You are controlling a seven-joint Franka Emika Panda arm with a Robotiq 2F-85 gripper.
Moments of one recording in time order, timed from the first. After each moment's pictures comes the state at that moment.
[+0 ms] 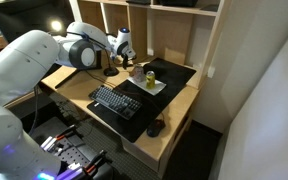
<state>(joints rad) 0.26 1.21 0.06 -0.90 0.22 2.39 1.11</state>
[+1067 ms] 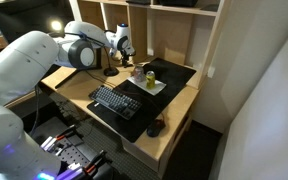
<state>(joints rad) 0.29 1.22 0.01 -0.80 0.15 2.25 1.28</state>
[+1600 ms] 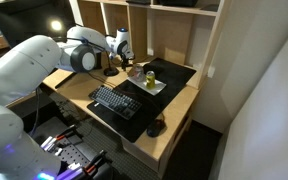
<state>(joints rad) 0.29 1.28 0.01 -0.76 0.15 2.27 1.30</state>
